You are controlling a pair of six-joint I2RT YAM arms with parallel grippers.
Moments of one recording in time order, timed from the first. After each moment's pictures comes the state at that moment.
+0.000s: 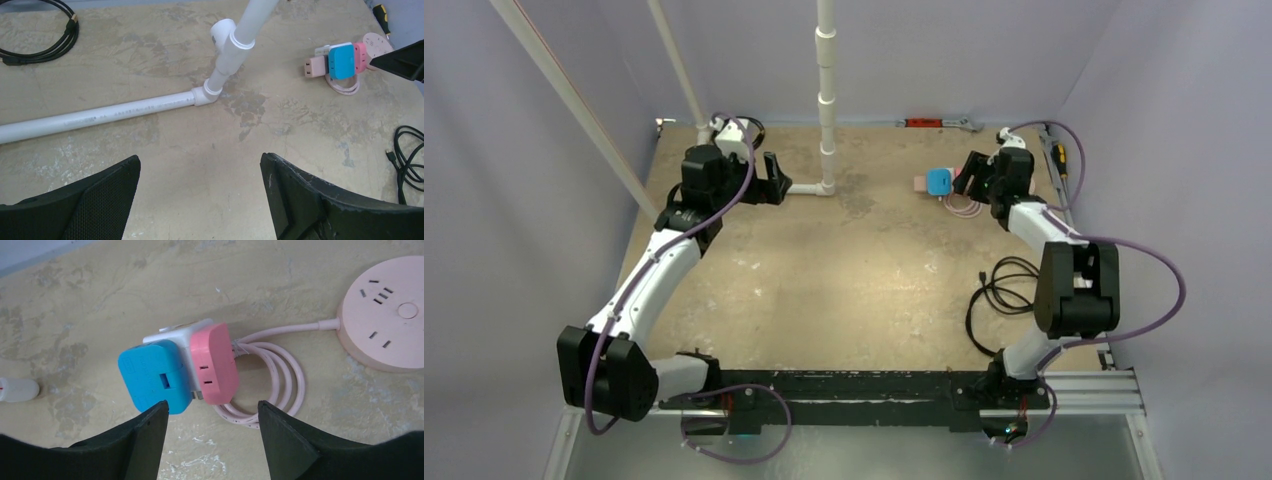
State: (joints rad) left arm -0.22 1.24 1.04 -0.16 0.21 -0.20; right arm -0.01 1.62 1.01 0.08 -0.08 0.33
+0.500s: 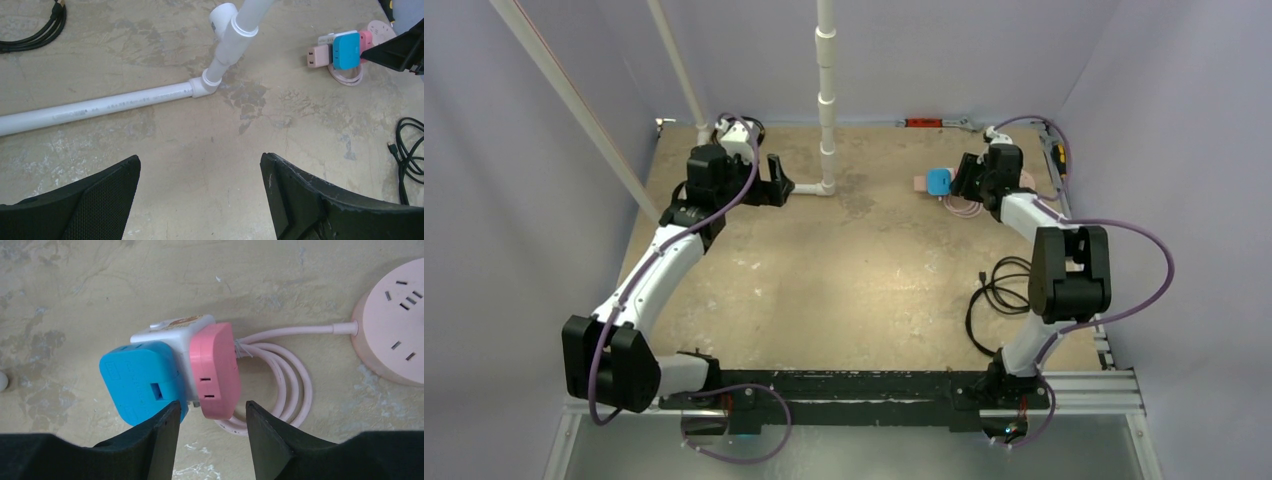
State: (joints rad) left arm -0.22 1.28 1.04 -0.17 0.22 -0.20; right arm 0.02 1.74 1.10 0.02 -0.08 0.26
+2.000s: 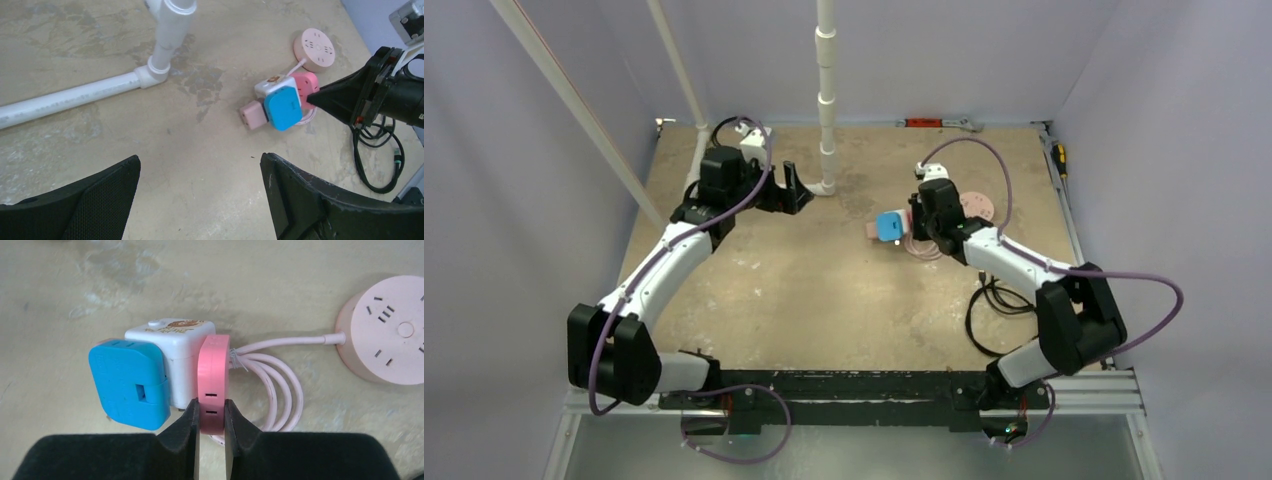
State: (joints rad) left arm -0.26 1.32 1.04 -0.16 0.36 -0.24; right arm 0.45 1.52 0.95 -0.14 0.22 0.24
